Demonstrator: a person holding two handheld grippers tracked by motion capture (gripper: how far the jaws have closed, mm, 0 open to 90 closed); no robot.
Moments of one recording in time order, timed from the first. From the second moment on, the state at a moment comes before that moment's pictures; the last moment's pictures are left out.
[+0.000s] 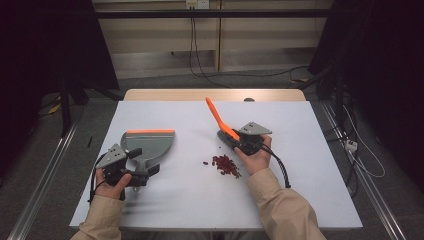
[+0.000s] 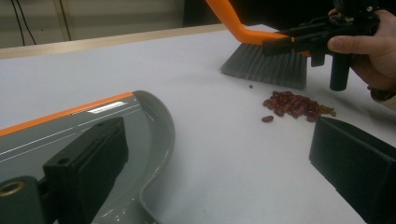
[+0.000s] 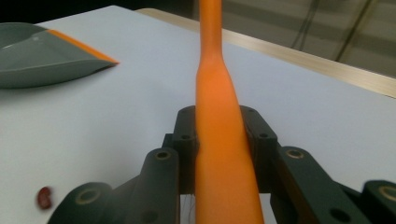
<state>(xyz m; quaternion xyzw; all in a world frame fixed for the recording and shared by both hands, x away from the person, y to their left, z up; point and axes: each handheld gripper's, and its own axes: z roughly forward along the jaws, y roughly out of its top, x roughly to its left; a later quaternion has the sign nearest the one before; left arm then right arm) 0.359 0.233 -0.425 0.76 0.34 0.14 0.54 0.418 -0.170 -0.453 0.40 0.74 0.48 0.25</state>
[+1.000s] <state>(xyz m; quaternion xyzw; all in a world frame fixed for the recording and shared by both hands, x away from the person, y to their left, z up) 0.357 0.230 -0.425 0.76 0.33 0.14 0.54 0.369 -0.120 -0.426 0.38 0.72 0.55 0.18</state>
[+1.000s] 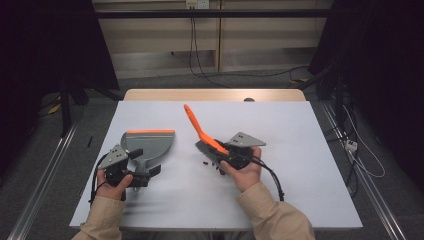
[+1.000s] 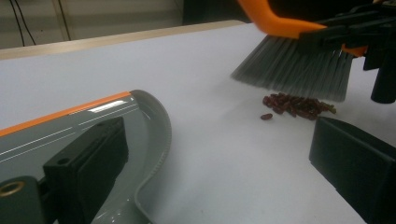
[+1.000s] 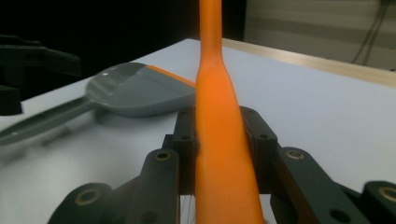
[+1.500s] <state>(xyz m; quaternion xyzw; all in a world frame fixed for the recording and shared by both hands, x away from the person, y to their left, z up) 0.356 0.232 -0.424 0.76 0.34 0.14 0.54 0.367 -0.104 -0.448 0.44 0.73 0.50 0.17</state>
